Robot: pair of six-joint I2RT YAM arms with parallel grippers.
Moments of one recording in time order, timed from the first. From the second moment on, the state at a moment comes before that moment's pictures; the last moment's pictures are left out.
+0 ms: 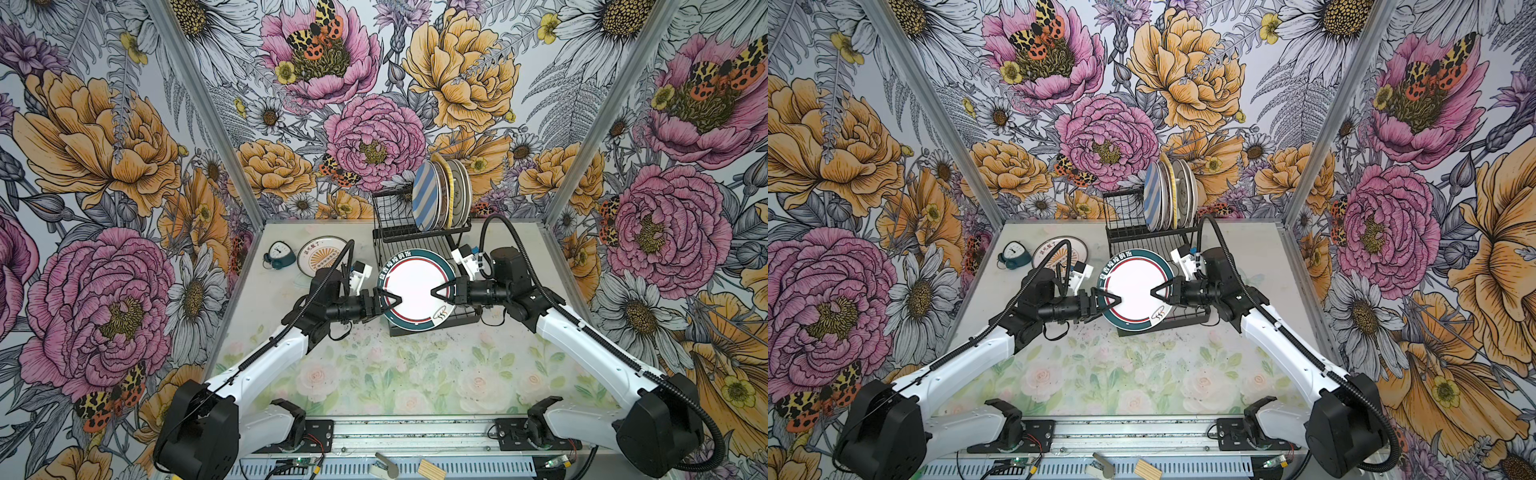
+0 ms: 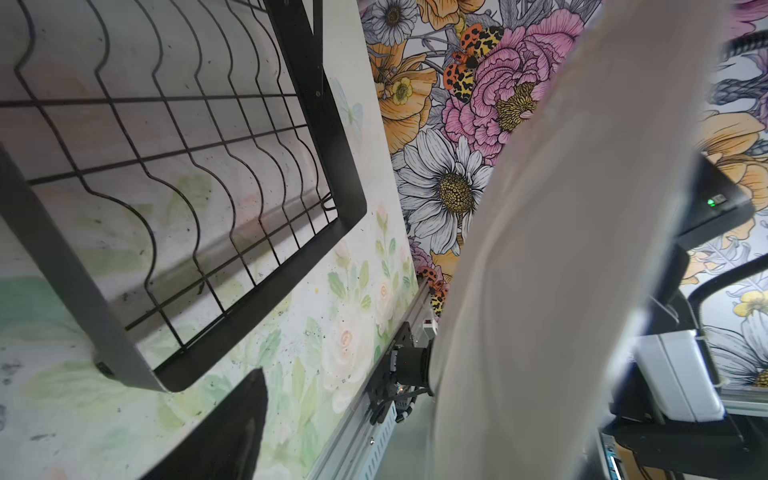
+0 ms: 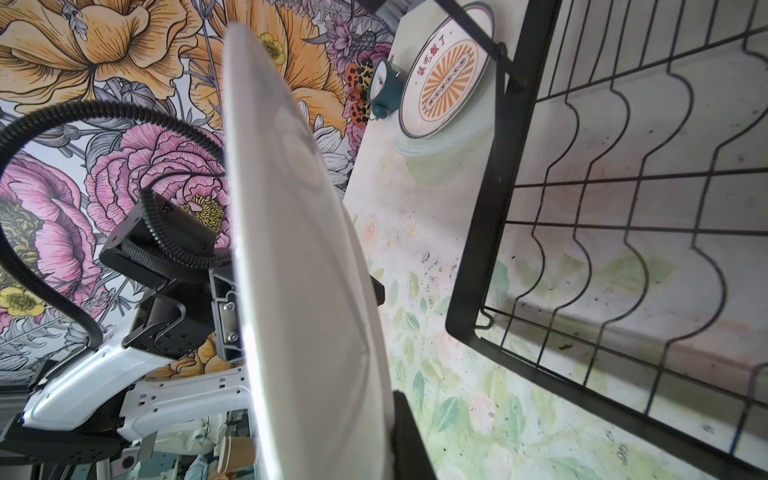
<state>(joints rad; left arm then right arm) -0.41 1.15 0.69 -0.01 0.74 -0.84 0.42 1.22 0.96 -0.32 -0.74 0.64</state>
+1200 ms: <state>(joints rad) -0.29 0.93 0.64 -0.25 0.46 -0.73 0.76 1.83 2.17 -0.78 0.72 0.26</state>
